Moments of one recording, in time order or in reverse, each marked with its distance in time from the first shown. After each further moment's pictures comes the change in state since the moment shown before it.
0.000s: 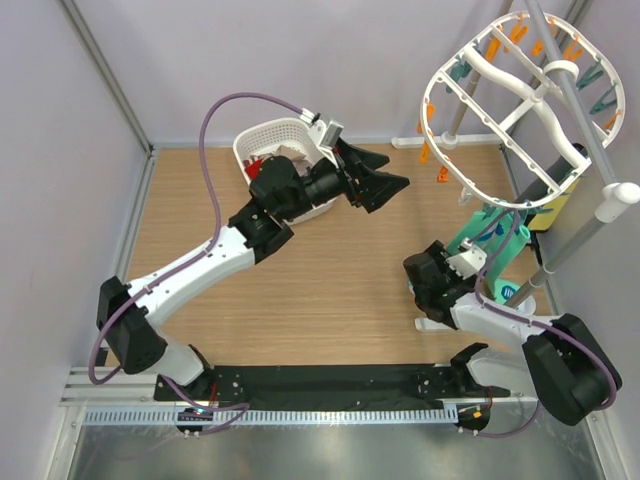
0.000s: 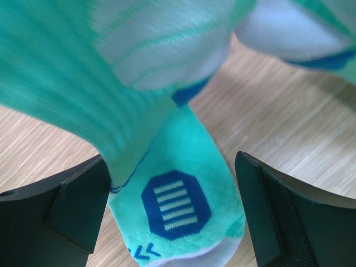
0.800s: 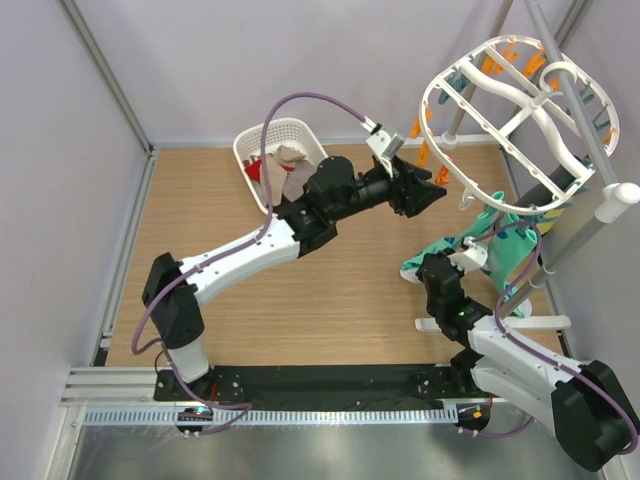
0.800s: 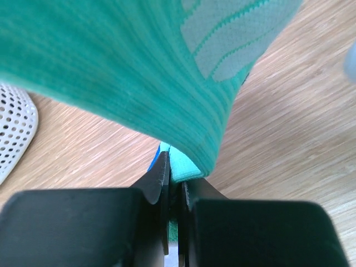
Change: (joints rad) left arm -0.111 0.240 0.207 -0.065 -0.045 0.119; right arm -0.005 -0.247 -0.097 0.219 -0.215 -0.212
